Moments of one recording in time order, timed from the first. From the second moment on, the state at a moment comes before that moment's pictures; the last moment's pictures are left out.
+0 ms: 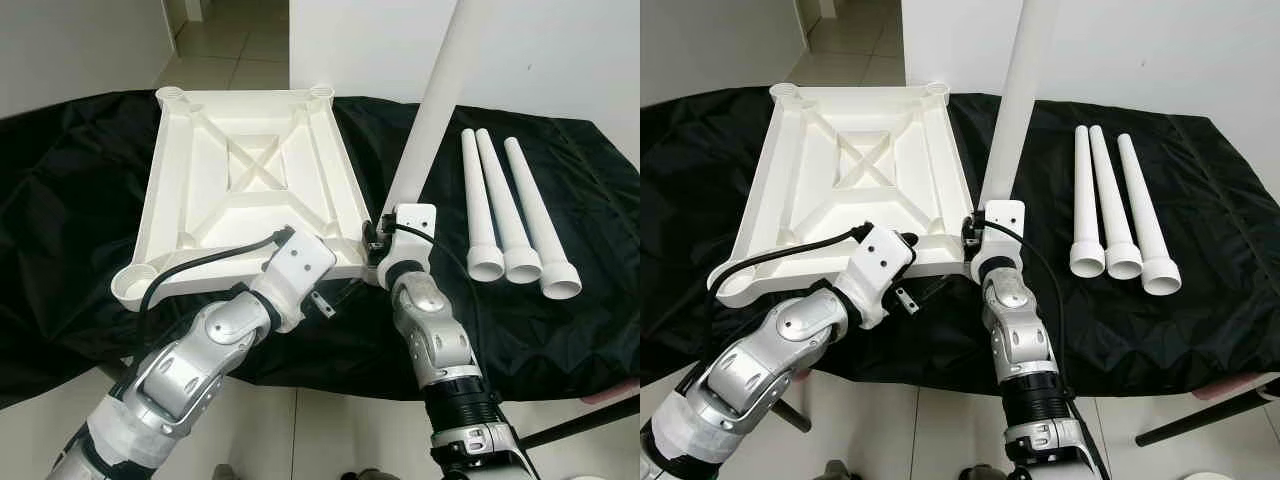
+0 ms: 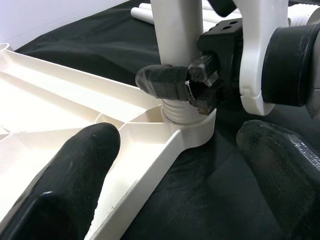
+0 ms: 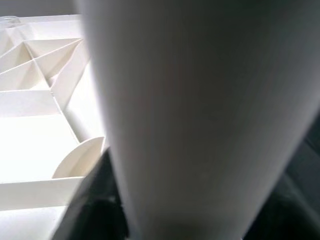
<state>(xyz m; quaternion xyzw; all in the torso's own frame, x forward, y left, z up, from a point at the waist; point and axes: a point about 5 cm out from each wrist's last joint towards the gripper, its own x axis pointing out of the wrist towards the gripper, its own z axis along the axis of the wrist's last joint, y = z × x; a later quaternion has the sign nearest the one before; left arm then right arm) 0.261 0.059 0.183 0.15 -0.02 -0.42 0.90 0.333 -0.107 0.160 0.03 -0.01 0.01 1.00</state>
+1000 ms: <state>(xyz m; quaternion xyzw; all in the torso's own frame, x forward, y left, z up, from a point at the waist) 0.269 0.082 0.184 0.14 -0.01 -0.42 0.89 0.277 -0.127 0.159 0.07 -0.11 0.07 0.99</state>
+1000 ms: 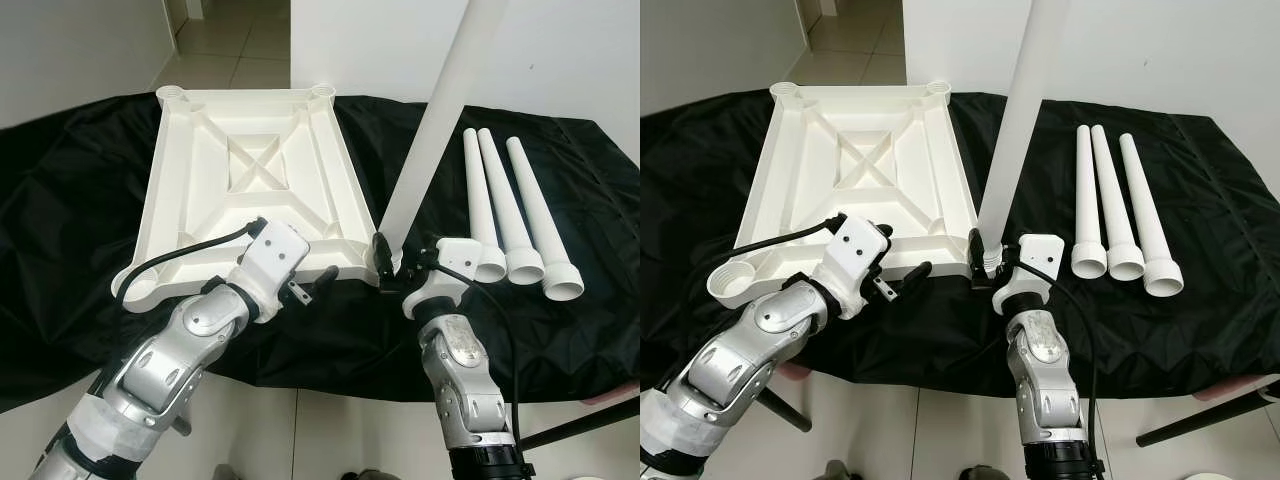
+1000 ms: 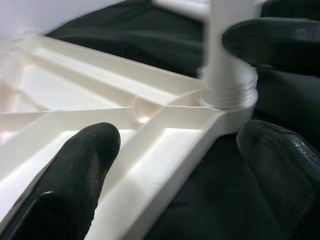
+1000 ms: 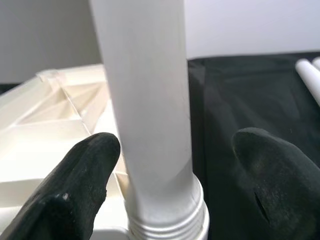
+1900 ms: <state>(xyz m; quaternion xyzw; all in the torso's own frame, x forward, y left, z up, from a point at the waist) 0.316 0.113 0.139 0.17 0.16 -0.34 0.91 0.270 -0.142 0.154 0.05 -0.12 0.12 0.98</state>
